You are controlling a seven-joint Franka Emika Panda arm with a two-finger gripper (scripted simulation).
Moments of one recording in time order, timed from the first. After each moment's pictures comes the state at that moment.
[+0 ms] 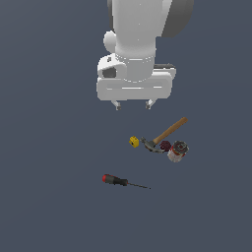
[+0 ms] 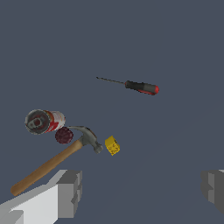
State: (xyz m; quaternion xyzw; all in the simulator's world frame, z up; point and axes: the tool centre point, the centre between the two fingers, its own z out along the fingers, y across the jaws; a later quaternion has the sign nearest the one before) arm 0.003 0.023 0.329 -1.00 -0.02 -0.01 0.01
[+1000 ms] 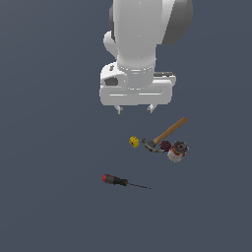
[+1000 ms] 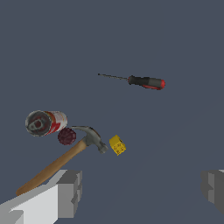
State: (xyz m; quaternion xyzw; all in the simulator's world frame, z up) arm 0.003 0.030 0.310 -1.00 0.00 0.00 0.02
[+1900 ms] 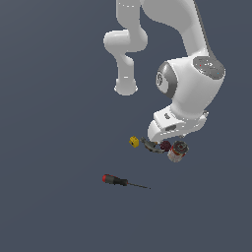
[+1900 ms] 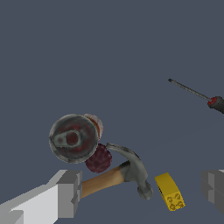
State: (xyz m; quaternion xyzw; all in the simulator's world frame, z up) arm 0.031 0.174 0.187 -0.99 -0.14 0.00 0.00
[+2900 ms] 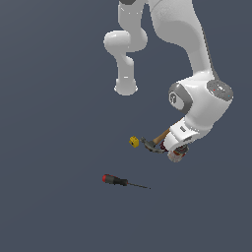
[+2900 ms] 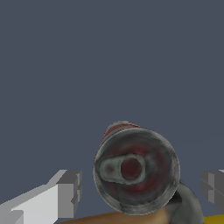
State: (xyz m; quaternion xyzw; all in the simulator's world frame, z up) arm 0.020 0.244 0.120 -0.98 -0.20 0.00 0.00
